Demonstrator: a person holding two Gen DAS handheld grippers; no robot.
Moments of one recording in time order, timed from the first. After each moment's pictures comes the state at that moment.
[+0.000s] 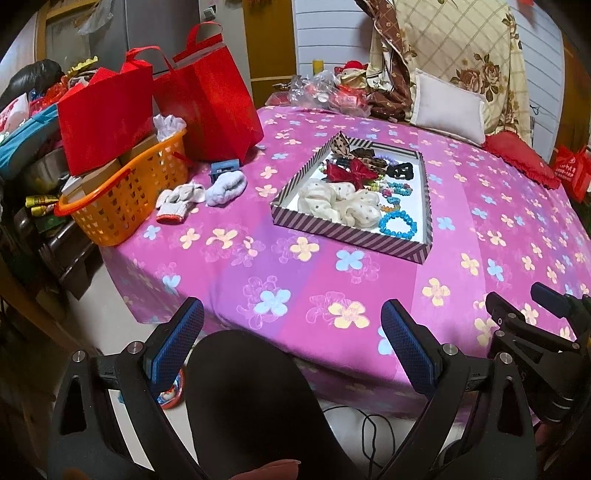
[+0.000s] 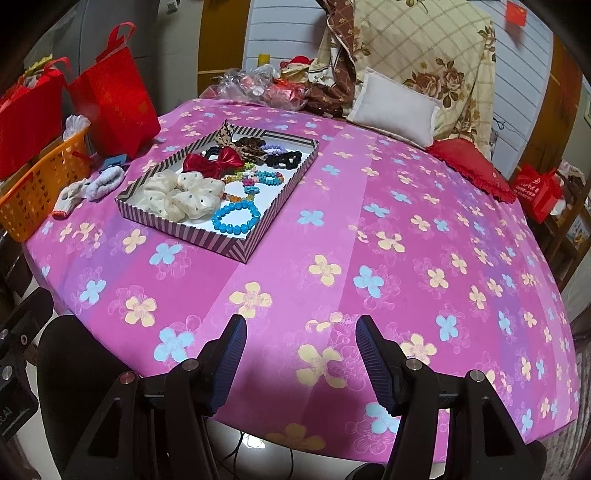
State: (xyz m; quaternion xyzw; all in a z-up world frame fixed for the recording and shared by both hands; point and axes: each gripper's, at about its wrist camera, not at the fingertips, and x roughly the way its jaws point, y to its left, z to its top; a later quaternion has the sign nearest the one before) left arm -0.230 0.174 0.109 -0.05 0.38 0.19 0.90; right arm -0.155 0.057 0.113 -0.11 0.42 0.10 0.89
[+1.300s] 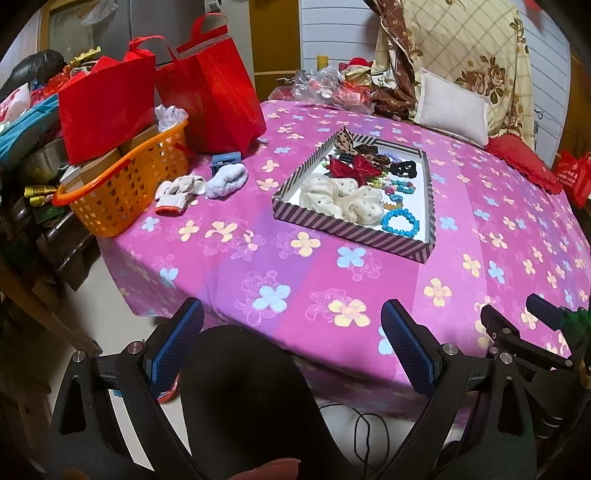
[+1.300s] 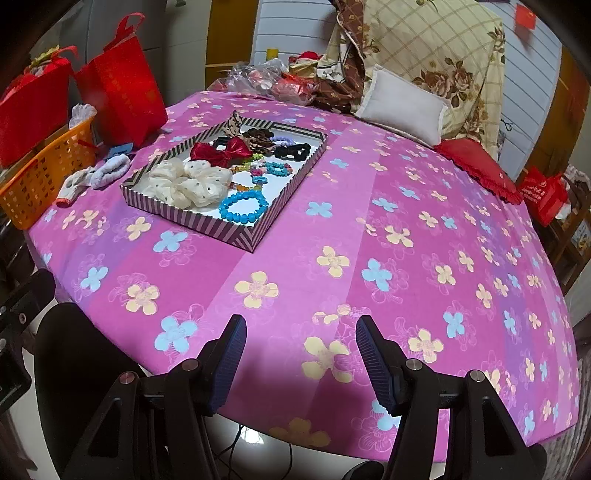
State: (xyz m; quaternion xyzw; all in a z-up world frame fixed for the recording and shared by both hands) left arm -0.231 0.174 0.106 -0.07 0.38 0.20 0.90; right arm -0.158 0.060 0.103 -0.13 0.43 0.11 0.89
